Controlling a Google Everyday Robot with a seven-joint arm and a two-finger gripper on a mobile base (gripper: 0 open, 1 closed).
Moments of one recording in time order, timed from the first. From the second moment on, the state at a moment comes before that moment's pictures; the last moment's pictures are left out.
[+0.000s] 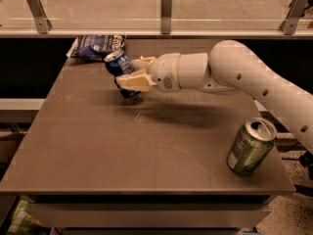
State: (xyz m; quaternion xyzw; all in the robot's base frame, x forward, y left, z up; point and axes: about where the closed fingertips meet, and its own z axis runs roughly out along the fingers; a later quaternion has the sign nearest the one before) arm 0.591 0.066 0.886 -0.46 0.64 0.36 0.50
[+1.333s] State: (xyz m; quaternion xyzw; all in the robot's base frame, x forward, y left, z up) arm 0.597 0.051 0.882 -0.47 0.59 0.38 0.54
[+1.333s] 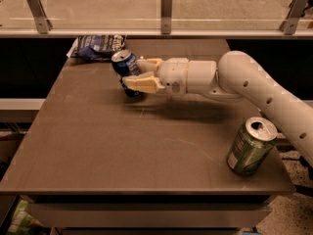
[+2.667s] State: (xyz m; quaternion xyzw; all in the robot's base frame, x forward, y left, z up) arm 0.599 0.054 0.870 -0.46 0.58 0.40 0.54
